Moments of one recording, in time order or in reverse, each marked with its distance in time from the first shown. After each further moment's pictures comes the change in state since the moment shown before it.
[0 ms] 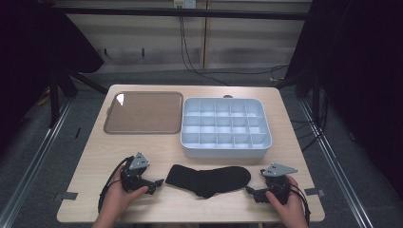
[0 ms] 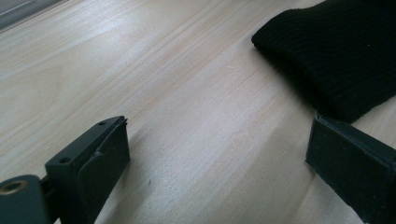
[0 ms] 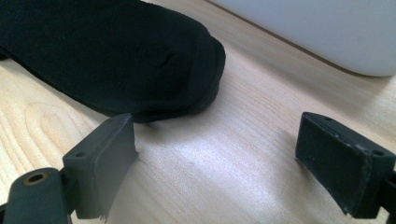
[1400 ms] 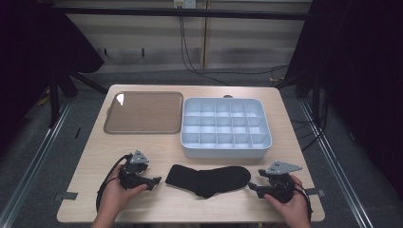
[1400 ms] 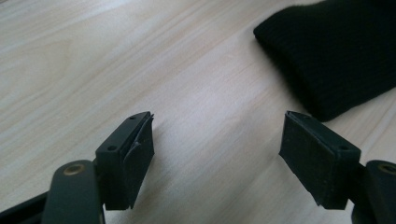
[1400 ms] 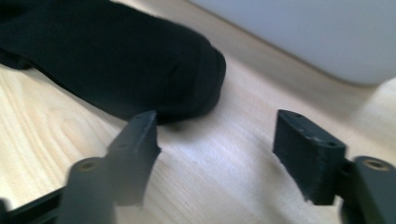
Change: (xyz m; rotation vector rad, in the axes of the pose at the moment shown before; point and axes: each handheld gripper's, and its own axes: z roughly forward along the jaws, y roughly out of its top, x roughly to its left) left arm -0.002 0.016 -0.014 0.116 0.000 -0.098; right arm 0.000 0.013 -0.017 -0.021 0.032 0.007
